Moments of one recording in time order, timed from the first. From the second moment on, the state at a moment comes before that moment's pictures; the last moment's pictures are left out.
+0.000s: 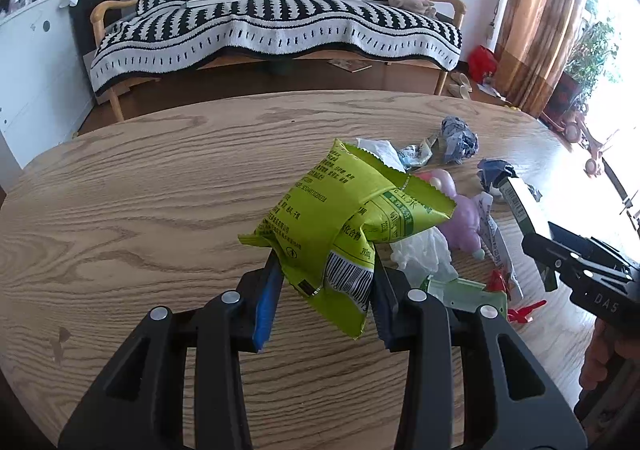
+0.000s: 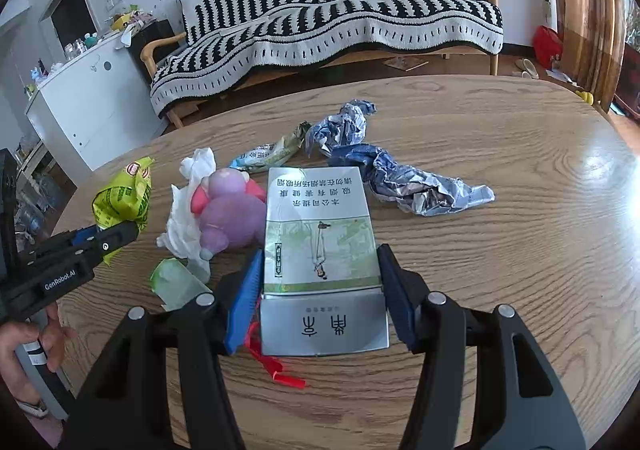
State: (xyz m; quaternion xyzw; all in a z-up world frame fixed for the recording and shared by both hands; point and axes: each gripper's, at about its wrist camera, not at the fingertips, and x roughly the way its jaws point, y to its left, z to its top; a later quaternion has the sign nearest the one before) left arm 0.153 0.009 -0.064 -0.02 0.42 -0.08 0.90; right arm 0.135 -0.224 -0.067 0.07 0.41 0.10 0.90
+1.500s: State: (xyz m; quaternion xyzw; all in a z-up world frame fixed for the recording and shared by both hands) left arm 0.040 -0.148 0.019 -0.02 0.38 -0.23 0.90; right arm -0.014 -0.379 0.038 0.24 0.29 0.03 0.92
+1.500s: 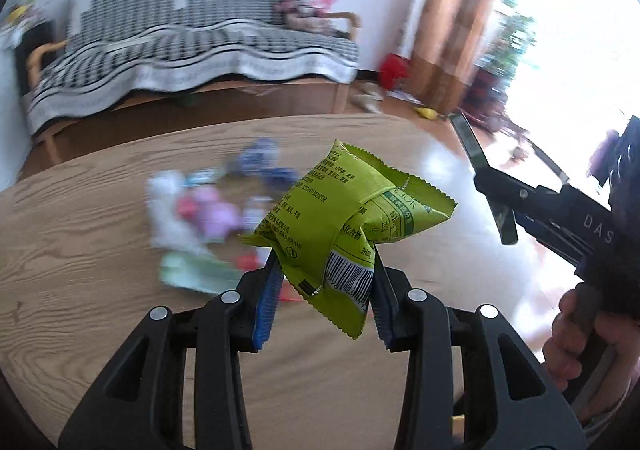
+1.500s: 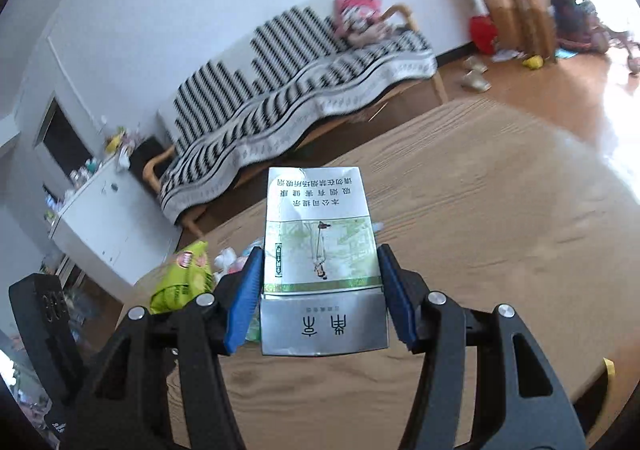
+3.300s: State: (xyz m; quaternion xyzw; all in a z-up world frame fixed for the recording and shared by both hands) left arm -0.005 -0.197 0.017 0.09 0.33 -0.23 0.91; right arm -0.120 -0.505 -0.034 0.22 0.30 -0.19 0.91
